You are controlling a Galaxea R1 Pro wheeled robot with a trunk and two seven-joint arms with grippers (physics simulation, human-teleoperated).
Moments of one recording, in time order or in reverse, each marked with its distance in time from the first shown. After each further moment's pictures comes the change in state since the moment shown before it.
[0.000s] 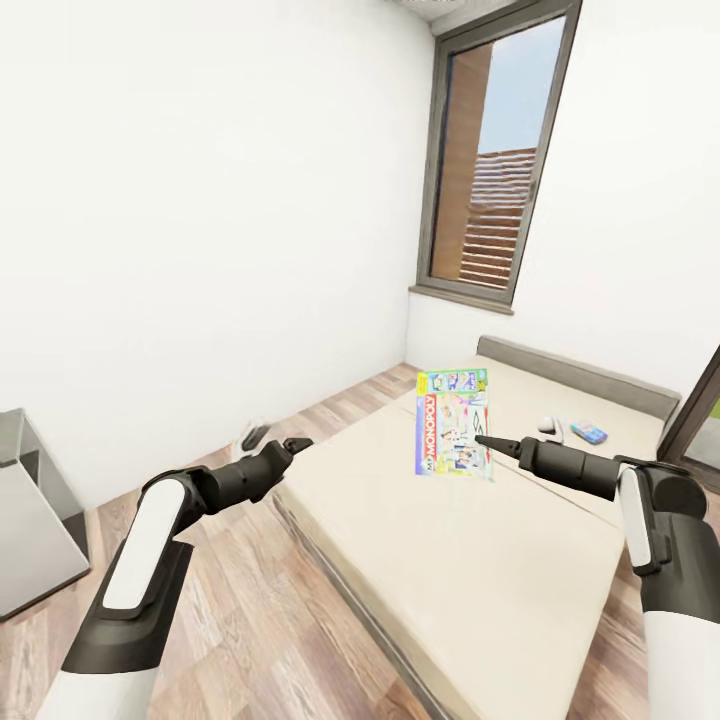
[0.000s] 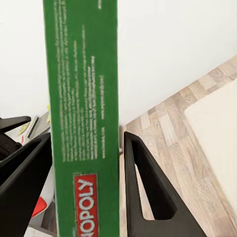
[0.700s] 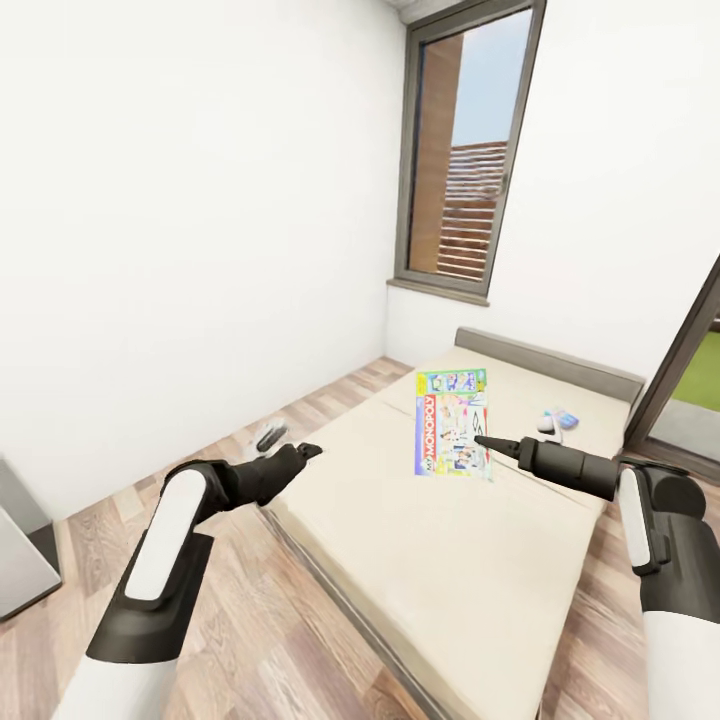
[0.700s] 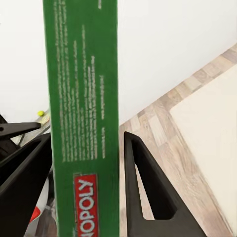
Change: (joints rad) left arm -0.032 -0.042 -0.066 -0.004 0.003 -0.001 0.208; right arm 0.000 0.001 0.003 0.001 0.002 0.000 0.000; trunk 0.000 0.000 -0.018
